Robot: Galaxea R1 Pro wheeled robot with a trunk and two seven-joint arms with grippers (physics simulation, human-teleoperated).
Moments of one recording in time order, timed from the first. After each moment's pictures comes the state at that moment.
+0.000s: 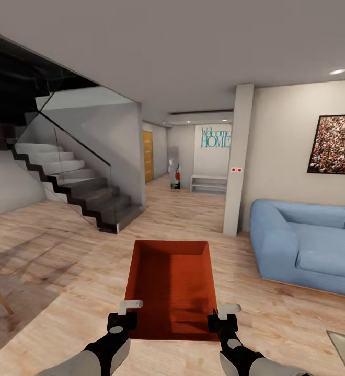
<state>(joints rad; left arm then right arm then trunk) -0.63 -0.14 -0.12 -0.13 0.07 -0.14 0.30 -0.63 0.12 0.42 -0.02 -0.30 -0.41 -0.21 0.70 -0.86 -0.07</state>
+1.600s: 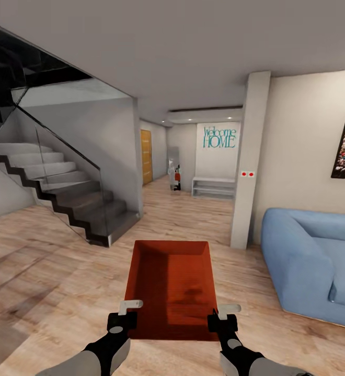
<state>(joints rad) -0.63 -0.14 -0.12 -0.13 0.07 -0.14 0.30 -0.63 0.12 0.42 -0.02 -0.30 -0.41 -0.21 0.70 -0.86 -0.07</state>
